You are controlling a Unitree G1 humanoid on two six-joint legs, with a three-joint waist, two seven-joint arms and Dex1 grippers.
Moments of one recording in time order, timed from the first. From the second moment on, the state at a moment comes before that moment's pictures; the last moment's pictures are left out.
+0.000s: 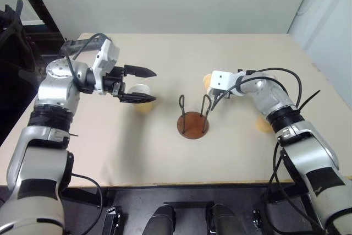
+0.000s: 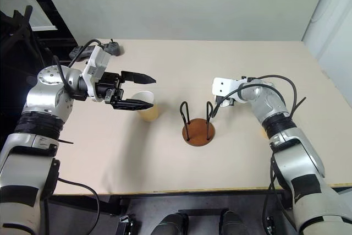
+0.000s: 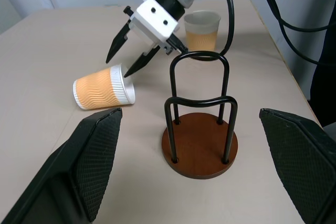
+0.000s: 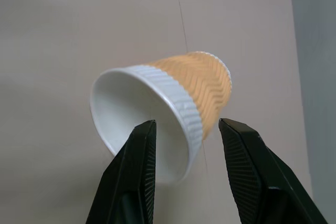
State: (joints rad) left arm -1.04 0.81 -0.22 0.70 -0.56 0.08 -1.58; right arm -1.12 -0.45 0.41 0.79 -0.53 -0.01 0.70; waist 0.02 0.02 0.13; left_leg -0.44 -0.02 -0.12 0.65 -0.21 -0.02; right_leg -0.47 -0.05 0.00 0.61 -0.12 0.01
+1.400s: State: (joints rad) left arm -1.04 0.77 -0.21 0.72 -0.55 0.07 -1.58; right arm -1.26 -0.63 0.39 0.72 -0.43 0.02 1.02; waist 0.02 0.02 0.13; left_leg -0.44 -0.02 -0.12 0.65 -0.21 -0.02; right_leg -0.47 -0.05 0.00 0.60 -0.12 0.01
